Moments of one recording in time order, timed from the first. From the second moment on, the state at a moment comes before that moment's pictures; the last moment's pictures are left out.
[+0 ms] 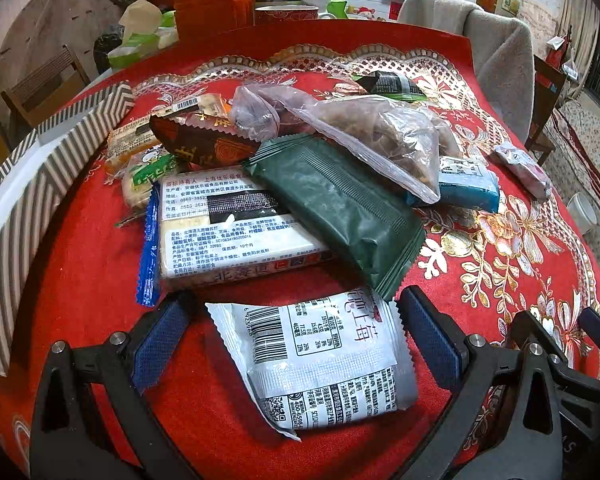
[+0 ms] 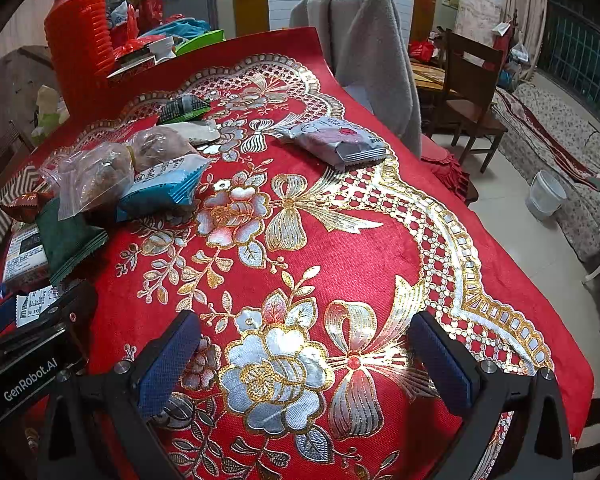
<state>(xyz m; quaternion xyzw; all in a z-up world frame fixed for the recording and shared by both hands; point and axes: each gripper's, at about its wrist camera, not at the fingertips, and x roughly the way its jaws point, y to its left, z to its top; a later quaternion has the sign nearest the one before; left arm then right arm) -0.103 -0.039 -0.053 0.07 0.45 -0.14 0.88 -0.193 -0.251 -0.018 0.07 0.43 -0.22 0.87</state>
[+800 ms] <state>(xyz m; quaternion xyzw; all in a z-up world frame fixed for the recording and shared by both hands) -0.101 -0.037 -0.052 0.07 0.45 -0.14 0.88 -0.189 -0.253 -0.018 0.07 0.44 -0.21 0.87</state>
